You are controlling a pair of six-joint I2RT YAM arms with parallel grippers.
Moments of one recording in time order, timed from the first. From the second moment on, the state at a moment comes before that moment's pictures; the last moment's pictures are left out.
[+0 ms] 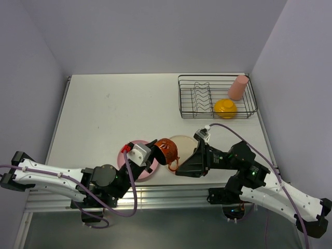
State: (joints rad) left arm -1.73 0.90 0.79 0.35 -1.06 0.19; right arm 0.96 0.45 0.52 0.01 -0.54 1.57
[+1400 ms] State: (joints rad) left arm -1.76 0.69 0.71 0.37 -1.04 0.00; right arm 1.01 0.50 0.50 0.14 -0.38 1.56
